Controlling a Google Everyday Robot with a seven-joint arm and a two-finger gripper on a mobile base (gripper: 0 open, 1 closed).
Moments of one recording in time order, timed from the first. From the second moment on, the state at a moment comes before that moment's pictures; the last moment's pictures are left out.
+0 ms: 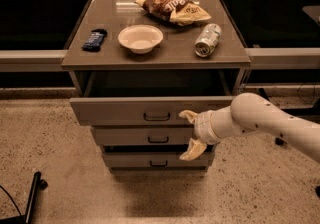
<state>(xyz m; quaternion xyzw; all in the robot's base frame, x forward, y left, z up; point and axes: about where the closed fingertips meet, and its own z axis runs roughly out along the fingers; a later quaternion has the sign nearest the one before) 0.535 -0.081 0.620 -0.68 0.64 0.13 0.35</state>
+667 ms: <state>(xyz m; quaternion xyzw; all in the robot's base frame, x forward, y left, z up) 0.567 -0.089 0.612 -0.66 0.66 0.15 0.33</state>
